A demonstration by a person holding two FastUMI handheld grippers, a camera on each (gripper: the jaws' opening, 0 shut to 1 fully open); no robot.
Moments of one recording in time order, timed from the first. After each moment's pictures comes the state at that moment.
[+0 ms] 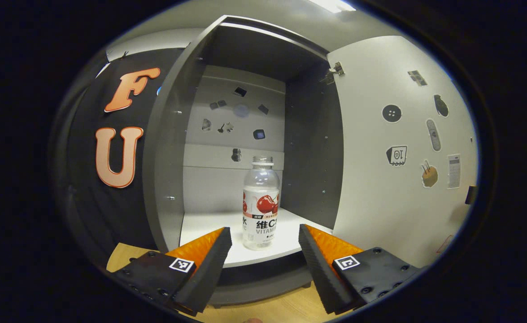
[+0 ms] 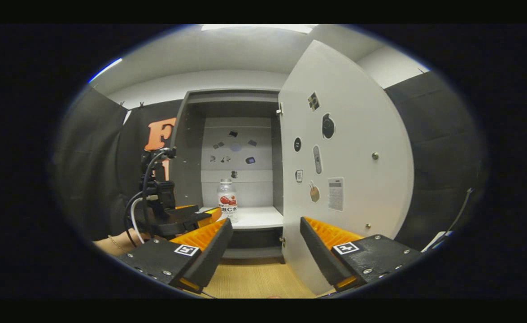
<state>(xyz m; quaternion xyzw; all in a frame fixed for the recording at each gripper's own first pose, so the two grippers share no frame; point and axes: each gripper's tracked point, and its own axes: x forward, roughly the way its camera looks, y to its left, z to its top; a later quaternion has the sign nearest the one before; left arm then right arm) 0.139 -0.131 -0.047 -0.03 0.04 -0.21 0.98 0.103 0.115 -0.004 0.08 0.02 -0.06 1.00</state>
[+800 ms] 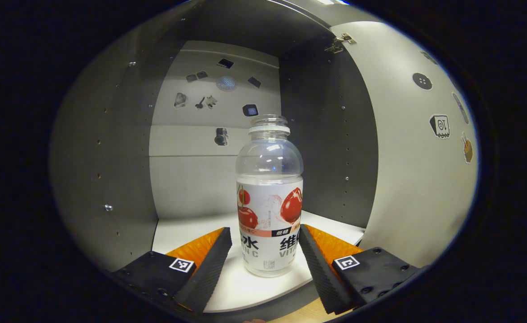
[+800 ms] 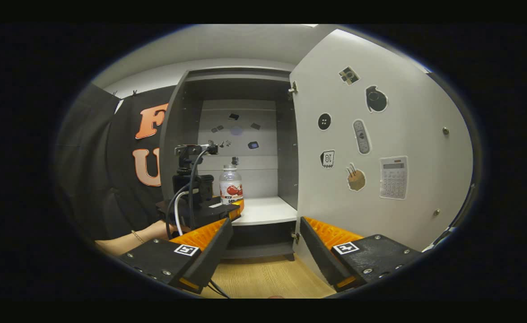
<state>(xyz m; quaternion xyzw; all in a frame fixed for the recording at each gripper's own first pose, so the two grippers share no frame) 0.237 -0.166 -0.084 0.00 0.05 -0.26 0.97 0.175 0.157 -0.037 0.08 0.06 -0.07 0.99</state>
